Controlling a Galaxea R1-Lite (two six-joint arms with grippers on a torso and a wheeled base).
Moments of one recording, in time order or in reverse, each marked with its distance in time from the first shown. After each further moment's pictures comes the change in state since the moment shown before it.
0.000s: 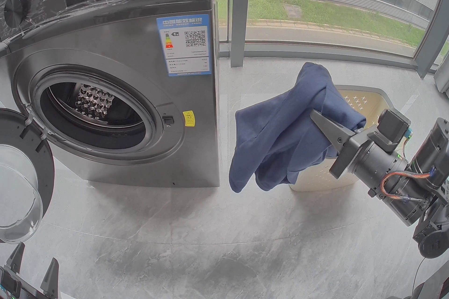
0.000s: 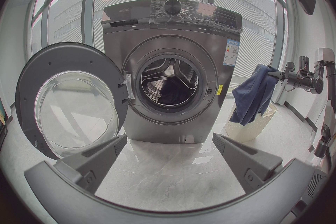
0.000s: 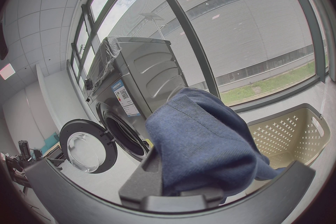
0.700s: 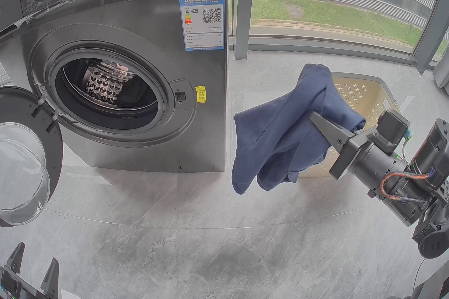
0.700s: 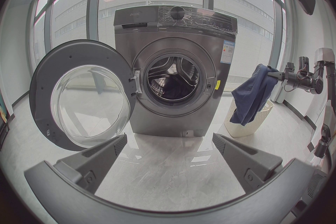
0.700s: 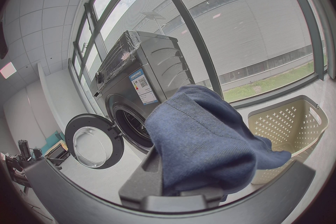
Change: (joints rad) left arm 0.000 0.001 0.000 0.000 -0.001 0.000; right arm -0.001 0.003 0.005 0.000 0.000 0.002
